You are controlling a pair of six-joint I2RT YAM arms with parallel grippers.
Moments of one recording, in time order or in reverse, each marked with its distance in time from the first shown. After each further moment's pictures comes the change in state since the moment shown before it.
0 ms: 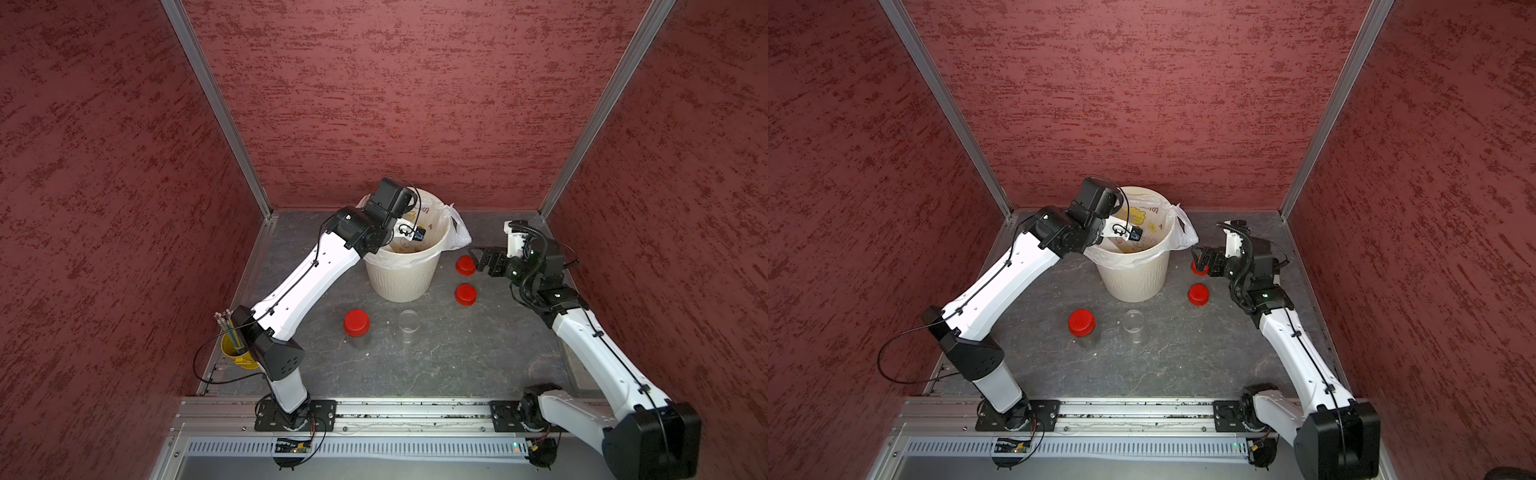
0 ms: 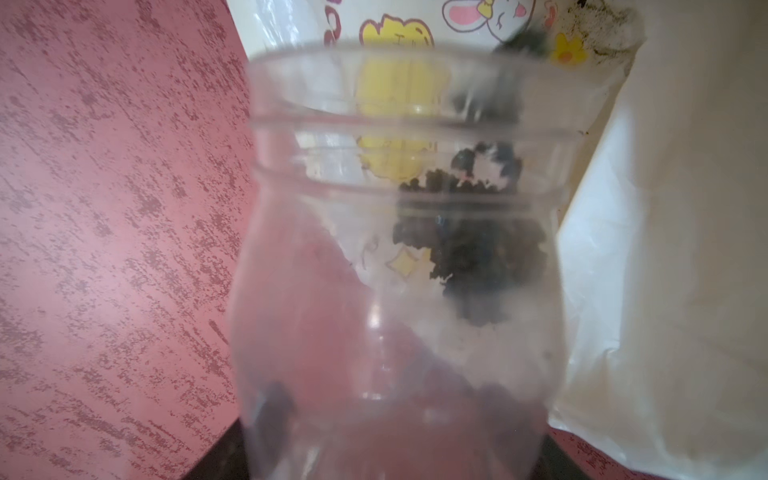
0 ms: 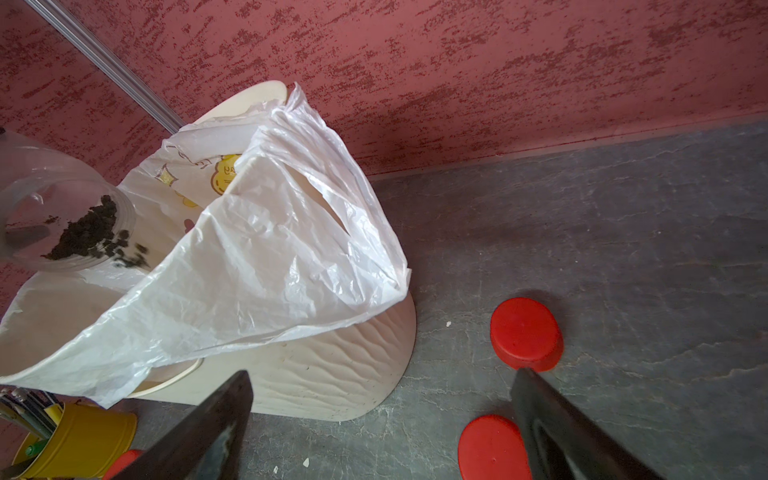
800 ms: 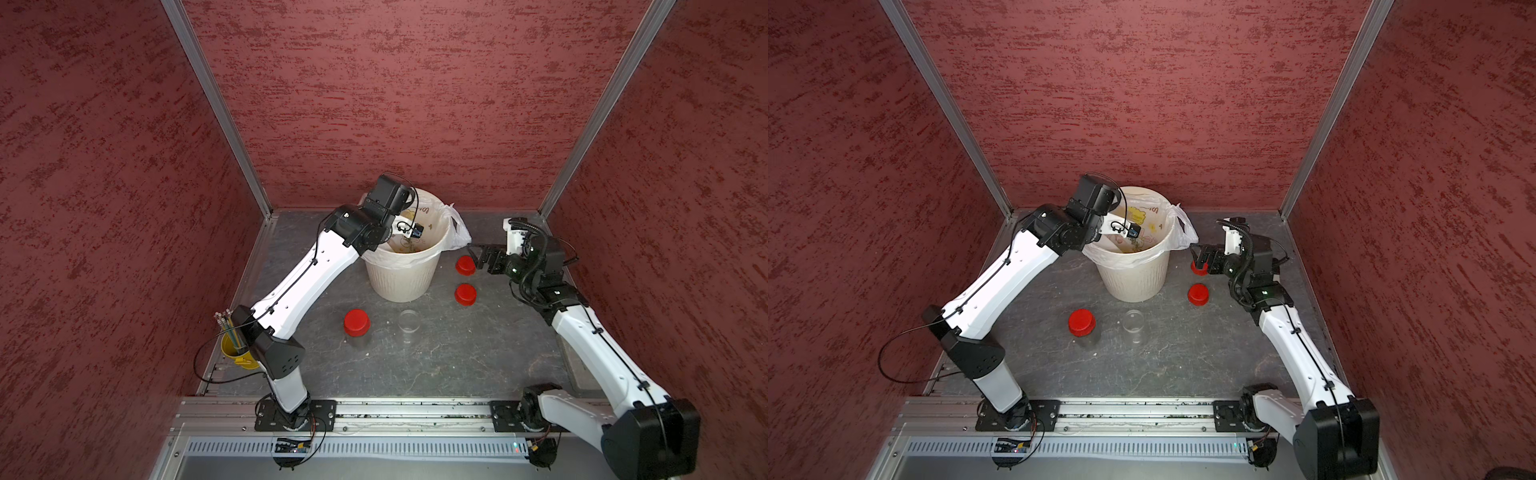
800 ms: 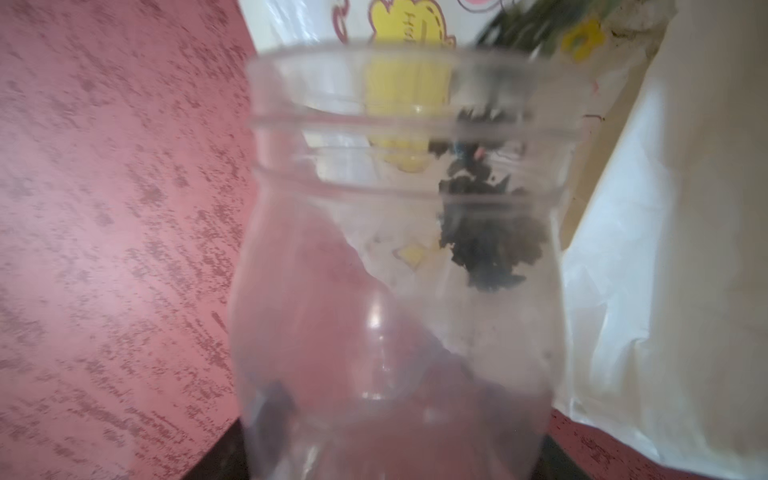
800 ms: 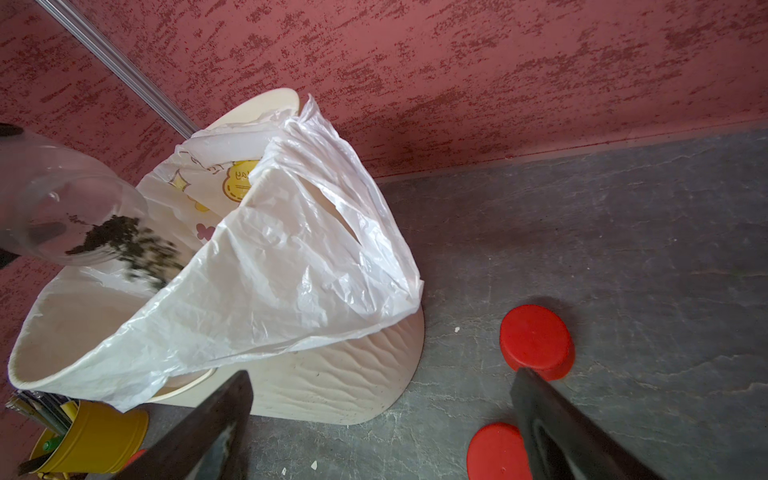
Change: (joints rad) left arm 0.015 0.014 0.013 -0.003 -0.009 0.014; right arm 0.000 0.016 0.026 0.000 -0.021 0.008
